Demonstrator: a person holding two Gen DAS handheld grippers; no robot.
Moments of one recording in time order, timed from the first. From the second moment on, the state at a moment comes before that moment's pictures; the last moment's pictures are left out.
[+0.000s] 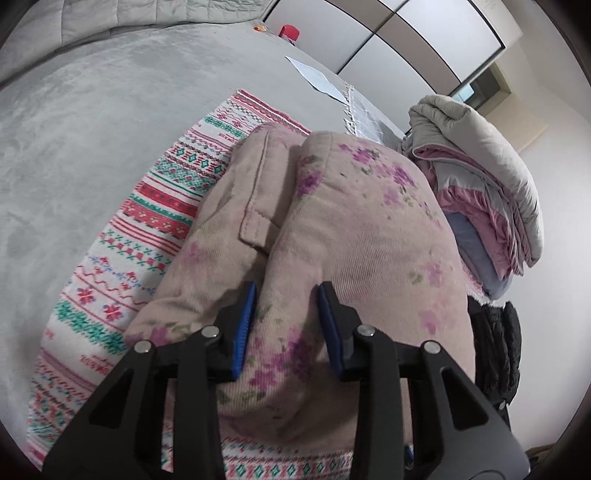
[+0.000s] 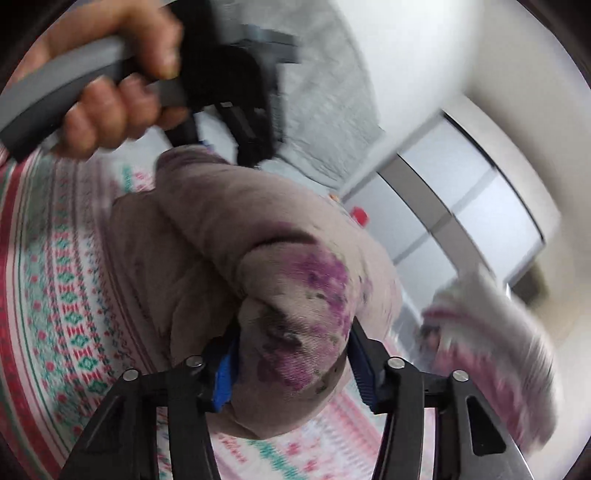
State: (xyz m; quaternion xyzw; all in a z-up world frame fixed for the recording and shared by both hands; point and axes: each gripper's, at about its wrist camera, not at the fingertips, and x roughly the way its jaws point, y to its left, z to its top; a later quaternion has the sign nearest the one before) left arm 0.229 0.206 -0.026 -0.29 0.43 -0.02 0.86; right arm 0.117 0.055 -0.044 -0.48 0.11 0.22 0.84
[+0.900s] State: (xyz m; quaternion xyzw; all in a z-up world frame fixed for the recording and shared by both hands) left arm 0.236 0.201 -0.045 -0.30 0.43 -0.02 0.85; right arm 0.314 -0.014 0.041 0.01 0.42 0.27 0.87
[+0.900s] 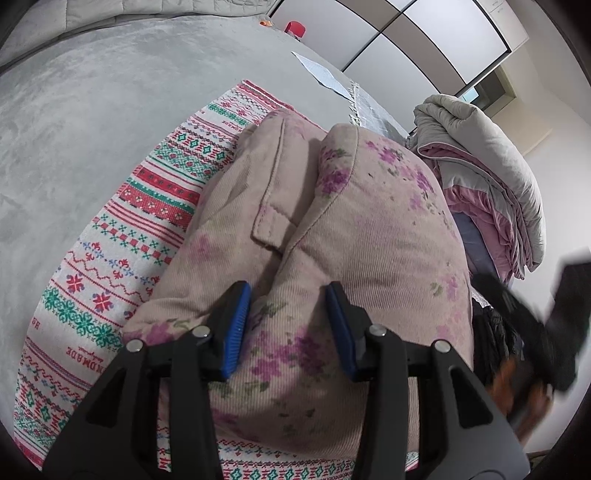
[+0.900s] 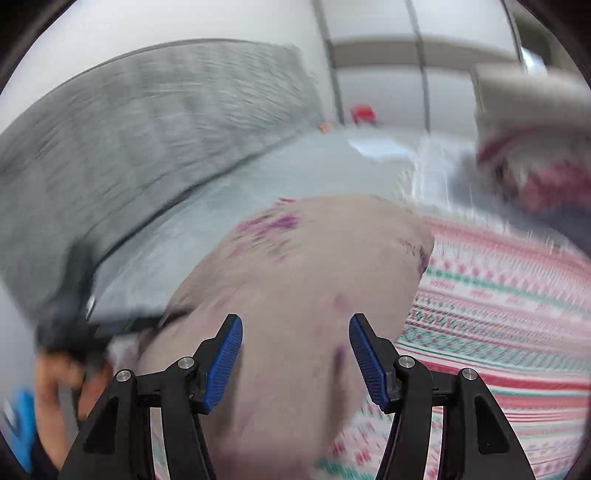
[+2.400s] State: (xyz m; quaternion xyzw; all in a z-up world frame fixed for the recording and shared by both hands) left arm 0.216 0.223 -0.036 -0.36 0.41 -0.04 0.84; right arm 0.242 -0.032 -0.001 -0.01 0.44 0.25 0.86
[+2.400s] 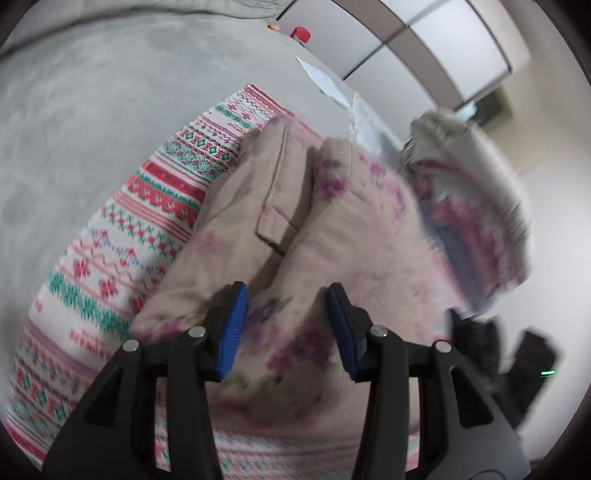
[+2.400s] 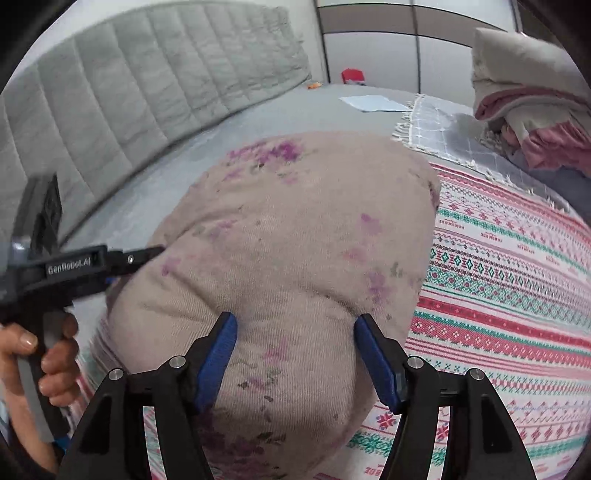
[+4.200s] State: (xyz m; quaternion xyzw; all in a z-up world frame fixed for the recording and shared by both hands) left arm 0.198 0.234 -0.066 -0.46 0.36 0.03 0.81; right arm 0.318 -0.092 -0.079 0.37 0.46 0.35 0.73
